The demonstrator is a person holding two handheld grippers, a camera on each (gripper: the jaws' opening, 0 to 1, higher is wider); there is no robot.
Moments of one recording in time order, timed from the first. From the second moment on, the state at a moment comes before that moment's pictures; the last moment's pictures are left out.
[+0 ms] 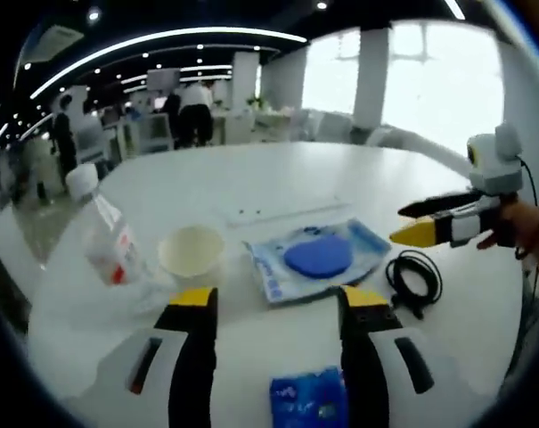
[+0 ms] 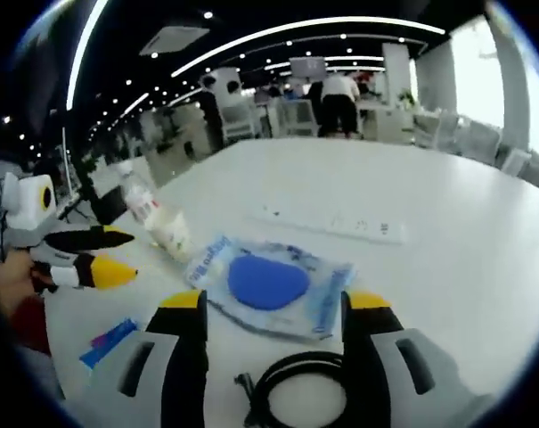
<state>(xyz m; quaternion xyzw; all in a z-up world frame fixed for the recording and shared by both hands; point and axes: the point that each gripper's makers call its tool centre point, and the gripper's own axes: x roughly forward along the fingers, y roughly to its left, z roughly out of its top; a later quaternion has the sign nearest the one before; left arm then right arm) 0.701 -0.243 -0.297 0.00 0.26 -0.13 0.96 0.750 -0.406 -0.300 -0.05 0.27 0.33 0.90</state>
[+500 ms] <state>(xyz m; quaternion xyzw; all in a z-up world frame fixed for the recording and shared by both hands) 0.651 -0.251 -0.263 0.01 0.24 -0.17 0.95 0.698 -0.379 -0.282 -0.06 0.26 0.39 0.88</state>
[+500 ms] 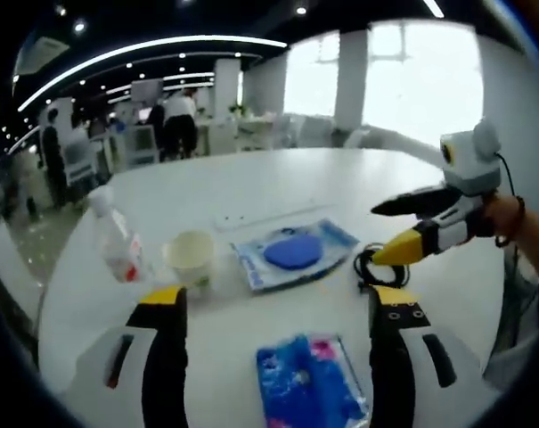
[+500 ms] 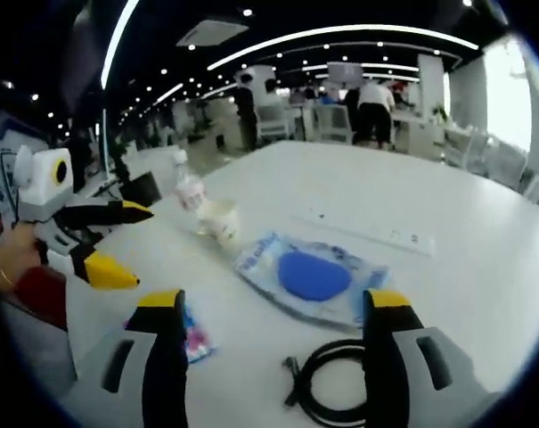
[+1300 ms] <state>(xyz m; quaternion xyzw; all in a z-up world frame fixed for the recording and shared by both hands) 0.585 -0.238 -0.245 0.05 0.23 -0.19 0.96 0.663 -0.309 -0.291 -0.06 0.22 0.50 0.84</state>
